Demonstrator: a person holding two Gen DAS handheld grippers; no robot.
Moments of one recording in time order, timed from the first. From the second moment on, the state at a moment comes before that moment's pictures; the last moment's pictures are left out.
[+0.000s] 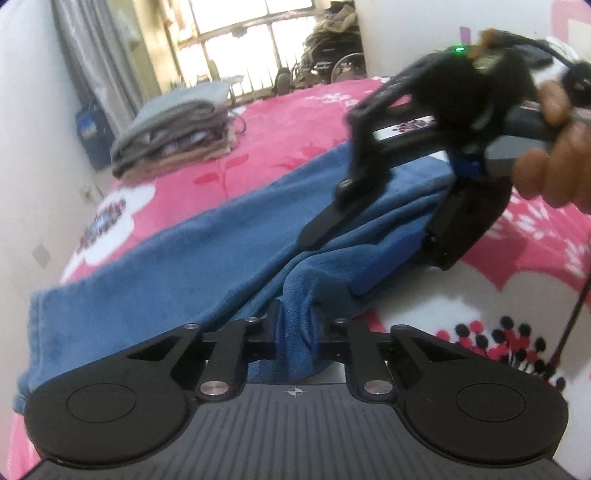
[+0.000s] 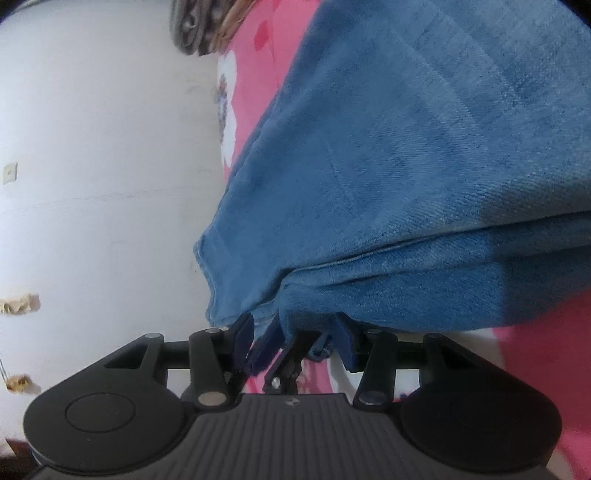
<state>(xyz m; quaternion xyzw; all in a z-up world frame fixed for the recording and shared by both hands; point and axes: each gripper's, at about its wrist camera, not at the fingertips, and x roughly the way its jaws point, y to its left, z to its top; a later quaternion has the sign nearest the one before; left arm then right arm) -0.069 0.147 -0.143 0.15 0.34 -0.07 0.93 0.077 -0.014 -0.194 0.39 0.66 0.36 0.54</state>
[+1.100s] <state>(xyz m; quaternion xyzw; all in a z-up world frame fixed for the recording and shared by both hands) -0.034 0.205 -0.134 -0.09 0.37 -0.07 0.92 0.032 0.003 -0.112 0.09 0.49 0.48 0.72</state>
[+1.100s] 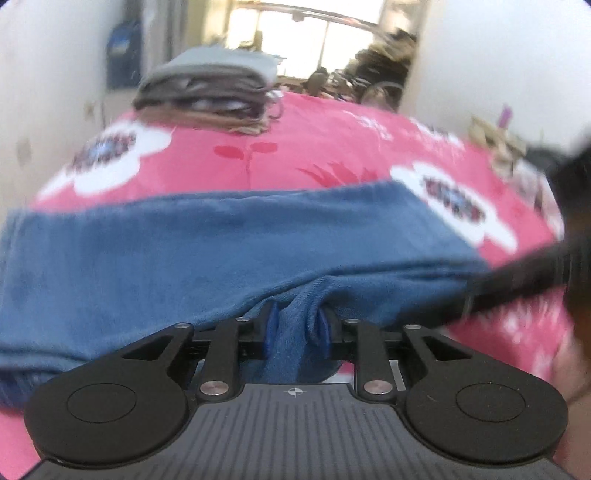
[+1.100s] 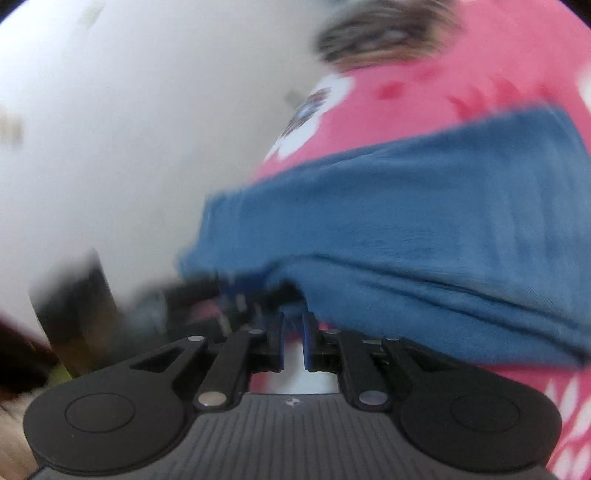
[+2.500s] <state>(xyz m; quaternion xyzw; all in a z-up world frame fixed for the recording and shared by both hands) -0.051 0.158 -0.156 0.12 0.33 -0.07 0.93 0.034 -0.015 -0.129 0.09 0.50 0.44 0.74</state>
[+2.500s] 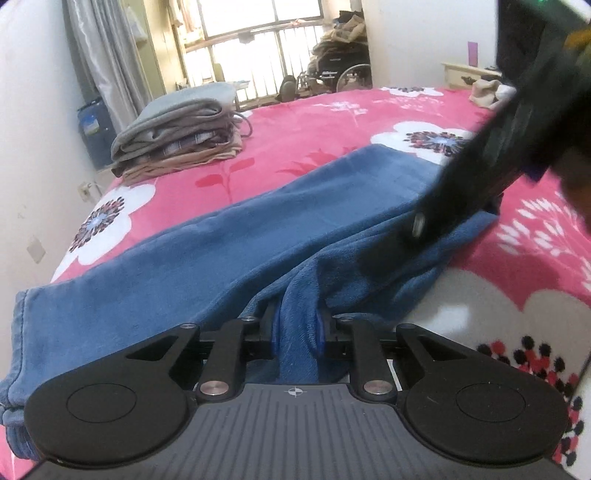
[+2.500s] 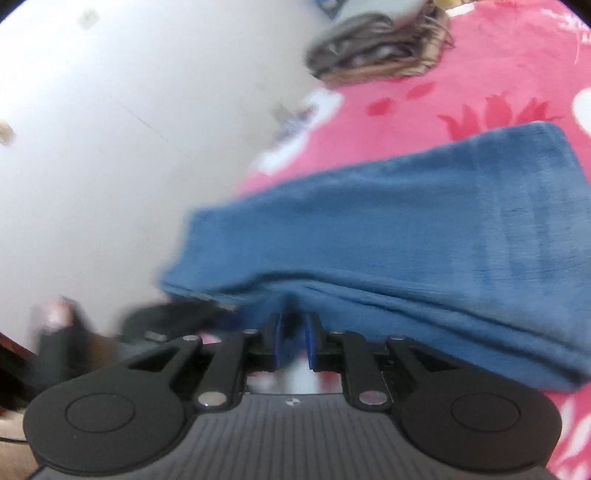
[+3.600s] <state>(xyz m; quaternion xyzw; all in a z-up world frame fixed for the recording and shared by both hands) -0.070 0.143 -0.168 0.23 0.29 -0.08 0.93 0.084 -0.017 -0.174 0.35 0.65 0.32 0.60</state>
